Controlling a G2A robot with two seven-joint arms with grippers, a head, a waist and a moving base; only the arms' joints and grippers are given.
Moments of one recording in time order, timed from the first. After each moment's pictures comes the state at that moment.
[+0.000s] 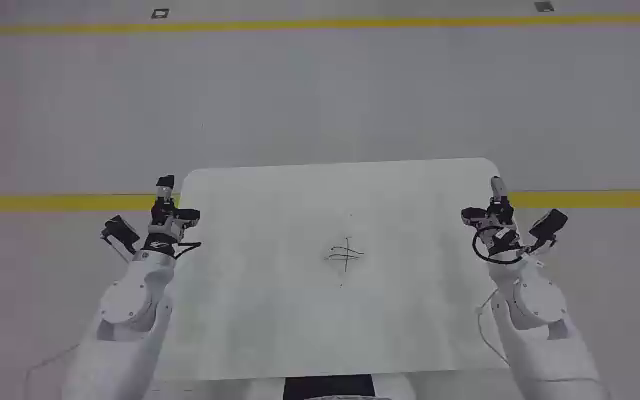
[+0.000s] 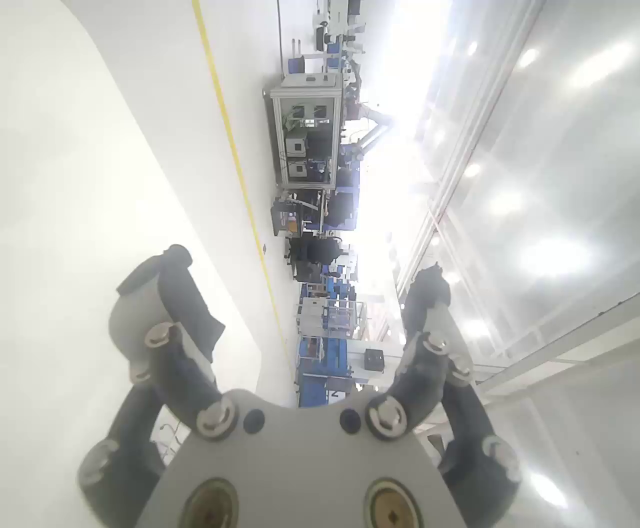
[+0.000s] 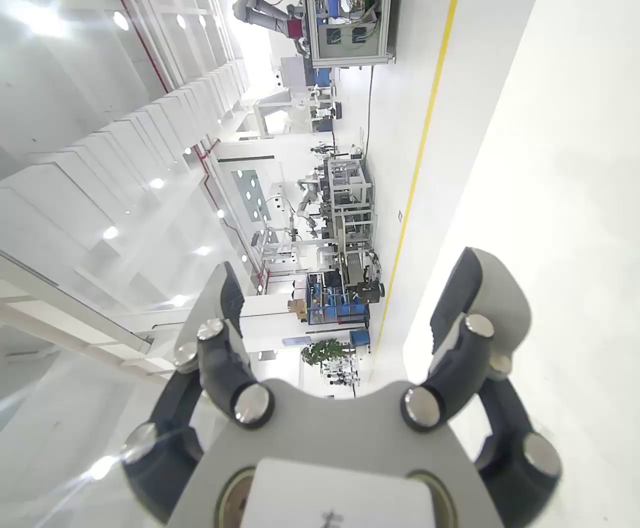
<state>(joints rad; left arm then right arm) 1.73 -1.15 -1.60 -1.80 -0.42 0.00 0.00 -1.72 -1.15 1.58 -1.82 0.40 0.00 0.02</state>
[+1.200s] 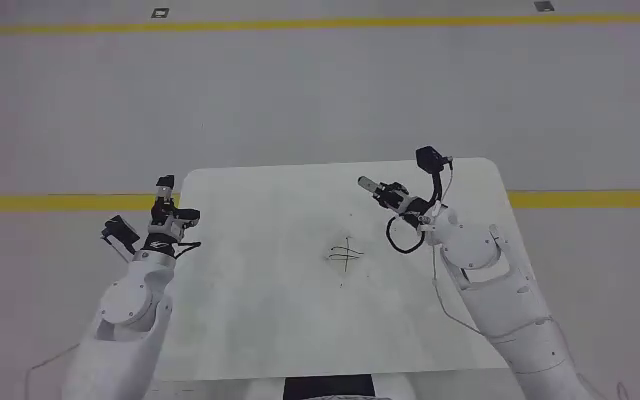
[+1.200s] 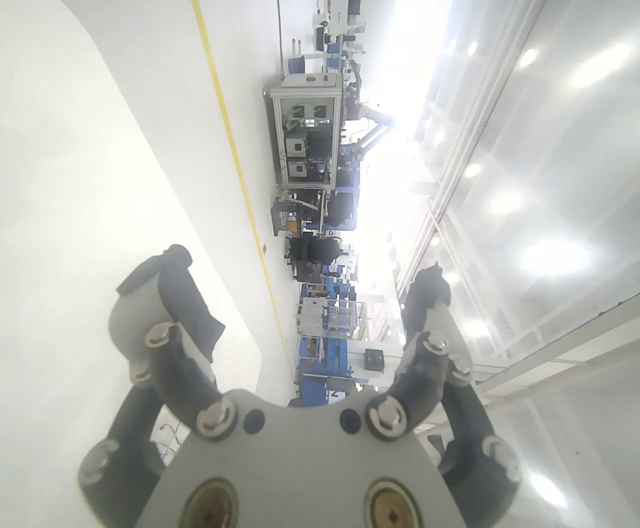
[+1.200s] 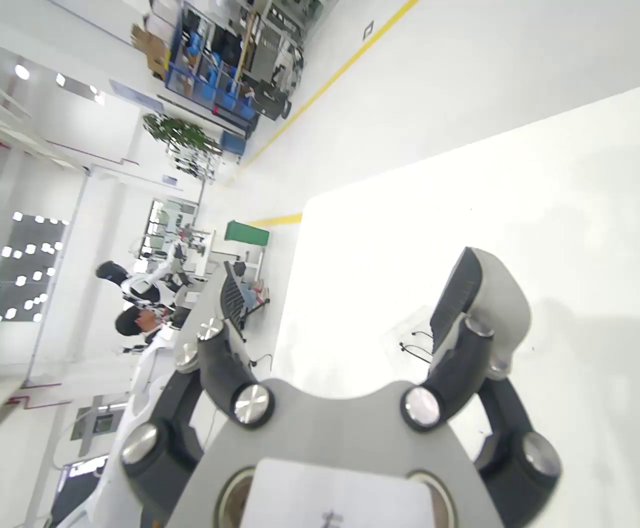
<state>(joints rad) 1.73 -1.15 -1.60 -1.80 -0.42 0.00 0.00 -1.31 -1.15 1.20 -1.75 -0.30 0.18 0.58</state>
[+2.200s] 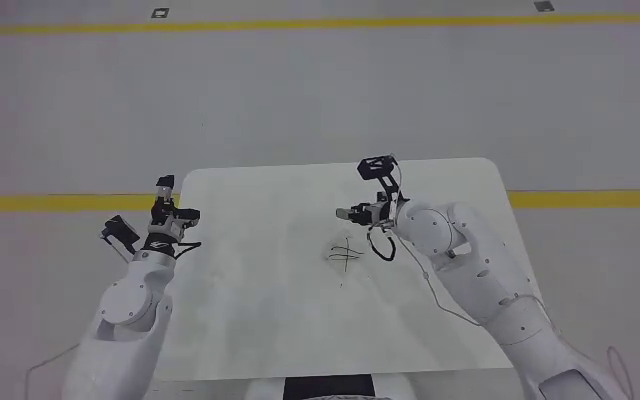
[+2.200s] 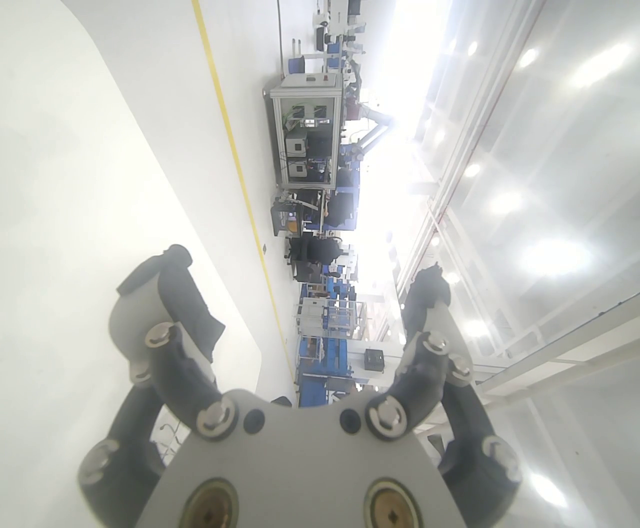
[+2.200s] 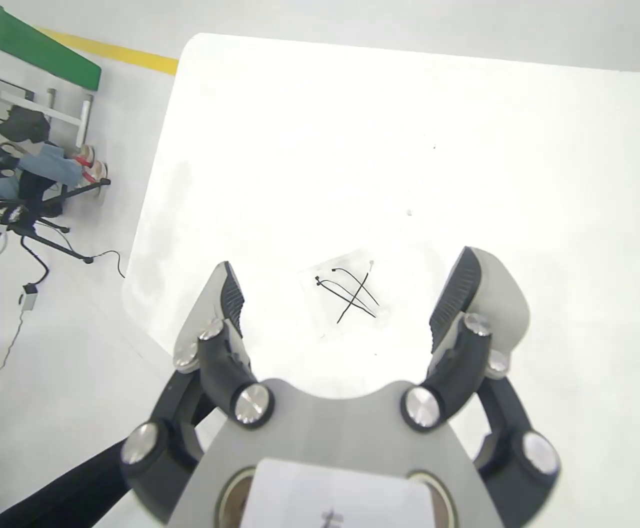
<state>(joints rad) 1.73 -1.15 -1.60 -1.80 -0.42 0.00 0.00 -1.10 -1.15 0.99 -1.70 -0.71 0.20 0.95</state>
